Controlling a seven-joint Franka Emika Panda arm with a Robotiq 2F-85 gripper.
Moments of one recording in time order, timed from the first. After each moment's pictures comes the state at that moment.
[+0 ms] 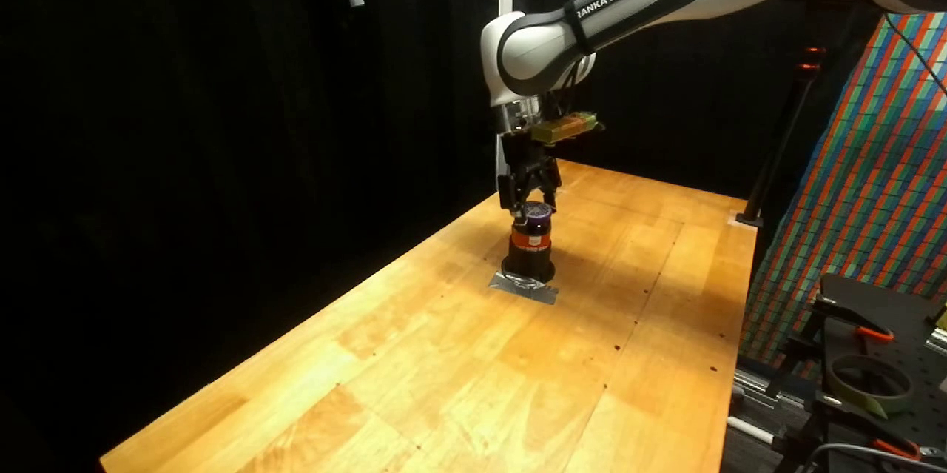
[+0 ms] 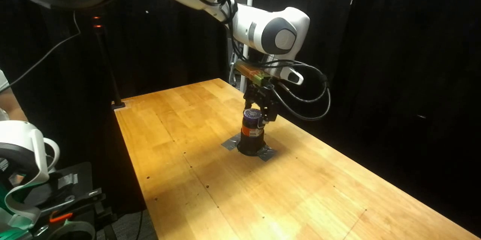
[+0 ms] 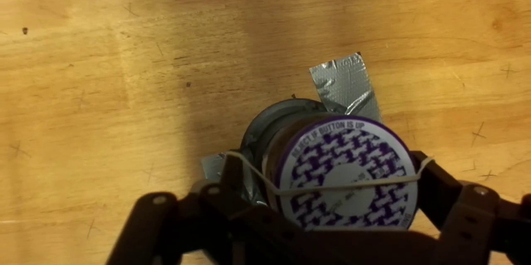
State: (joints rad) arm 0.10 0.82 0.03 -1.25 0.06 1.77 0.16
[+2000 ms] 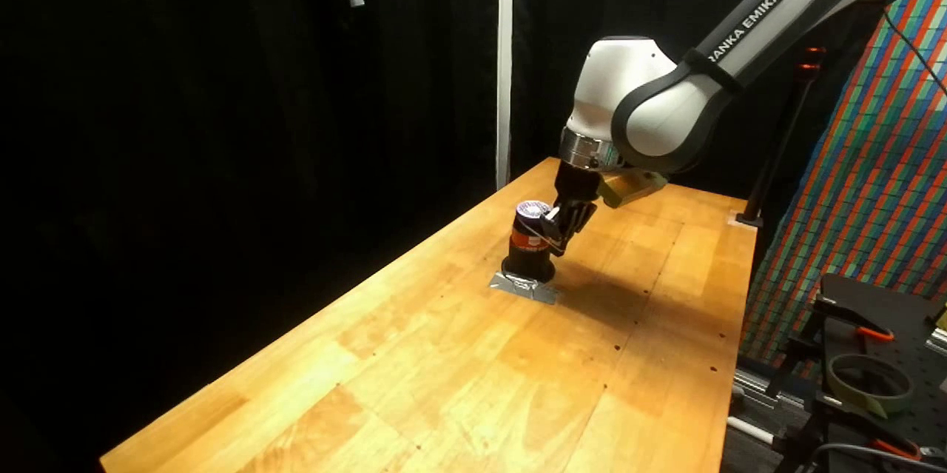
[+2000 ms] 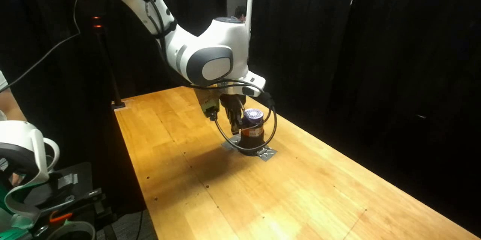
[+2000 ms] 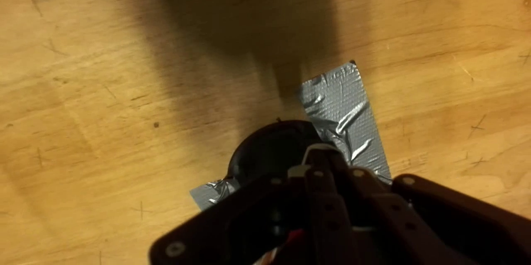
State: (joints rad) arm 0.15 0.42 0.04 -2.12 0.06 2.71 0.30
